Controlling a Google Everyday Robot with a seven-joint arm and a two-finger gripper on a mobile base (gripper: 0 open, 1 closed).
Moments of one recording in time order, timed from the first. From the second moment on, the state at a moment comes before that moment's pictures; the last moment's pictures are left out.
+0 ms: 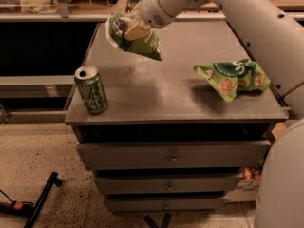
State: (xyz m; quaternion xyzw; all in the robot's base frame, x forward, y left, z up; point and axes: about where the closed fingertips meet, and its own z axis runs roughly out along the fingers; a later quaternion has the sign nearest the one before) arm 0.708 0.053 0.956 -0.65 0.61 0.12 0.43
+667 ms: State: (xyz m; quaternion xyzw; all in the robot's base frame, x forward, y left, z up) arm 0.690 0.096 0.953 -0.68 0.60 0.11 0.41
